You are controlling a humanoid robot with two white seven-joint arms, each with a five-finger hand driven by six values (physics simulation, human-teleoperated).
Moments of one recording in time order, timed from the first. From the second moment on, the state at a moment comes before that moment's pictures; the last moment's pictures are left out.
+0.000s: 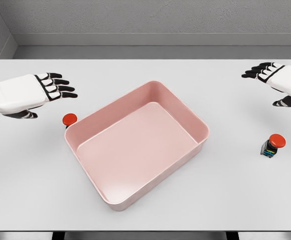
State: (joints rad) left arm -0.60 1.16 -0.71 -1.69 -0.48 -0.58 -0.14; right arm -0.64 -1.06 0.75 -1.30 0.40 -0.61 0.05
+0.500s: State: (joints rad) left arm -0.65 1.08 -0.84 -1.69 -0.55 -0.39 -0.28; right arm -0.50 -1.15 0.66 -1.30 0.43 -0.61 0.05
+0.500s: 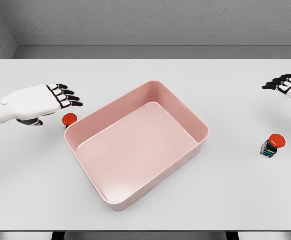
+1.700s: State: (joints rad) left arm -0.67 1.00 -0.91 -1.70 -0.63 -0.31 -0.34; right arm -0.31 -1.27 0.65 -1.51 0.46 -0.61 0.09
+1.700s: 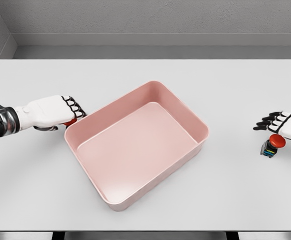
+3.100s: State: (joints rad) left arm -0.67 1.01 -0.92 -1.70 -0.63 -0.31 -0.34; right arm -0.30 -1.22 0.62 -1.53 0.54 -0.61 0.11
